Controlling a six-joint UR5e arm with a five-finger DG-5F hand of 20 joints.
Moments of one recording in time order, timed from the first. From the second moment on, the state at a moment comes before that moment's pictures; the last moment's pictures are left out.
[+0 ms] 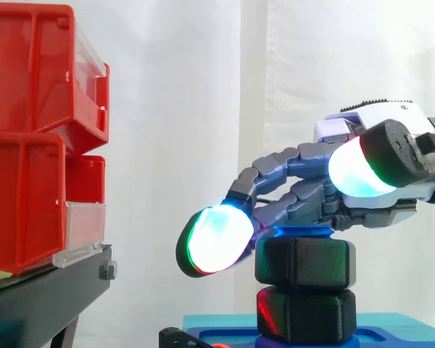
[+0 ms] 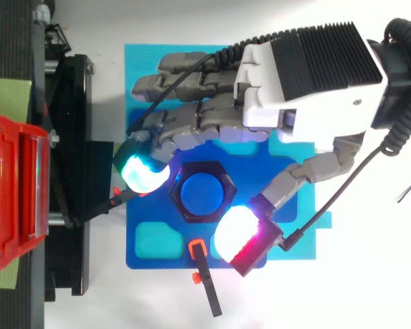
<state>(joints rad) 0.03 -2.25 -1.18 -2.89 -1.73 -0.89</state>
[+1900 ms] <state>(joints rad) -0.01 -2.25 -1.21 -2.85 -1.74 -0.89</state>
